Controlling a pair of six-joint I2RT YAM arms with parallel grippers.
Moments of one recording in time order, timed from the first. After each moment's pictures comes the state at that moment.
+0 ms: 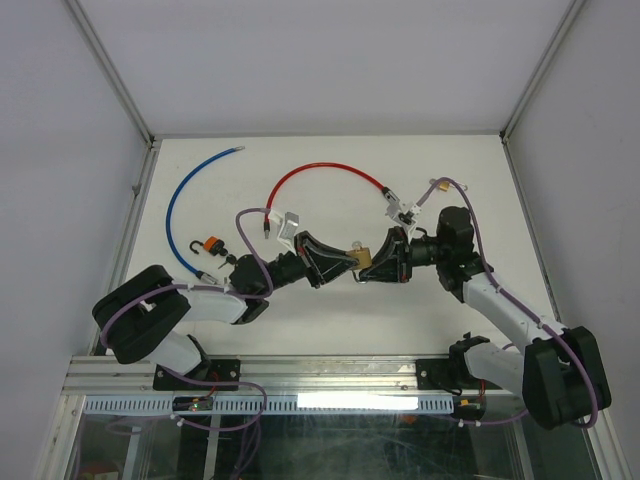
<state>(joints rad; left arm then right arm) -0.89 1.48 0.42 1.43 0.36 -0.75 0.35 1.09 0.53 0.33 -1.35 0.25</state>
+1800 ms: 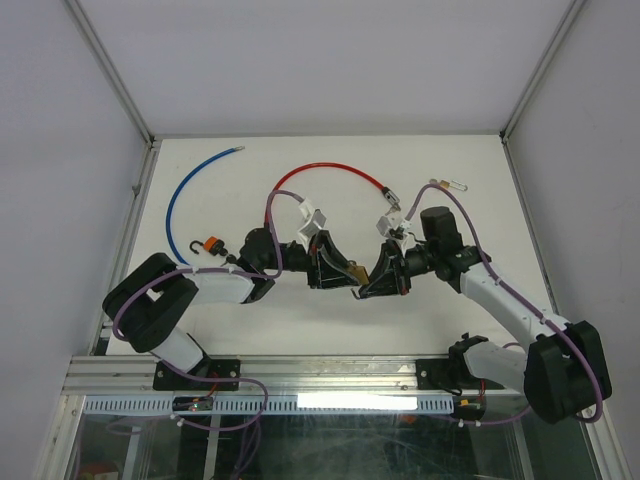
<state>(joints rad) -0.78 1.57 0.59 1.25 0.93 -0.66 0.40 1.12 0.65 -0.26 -1.40 -0.28</state>
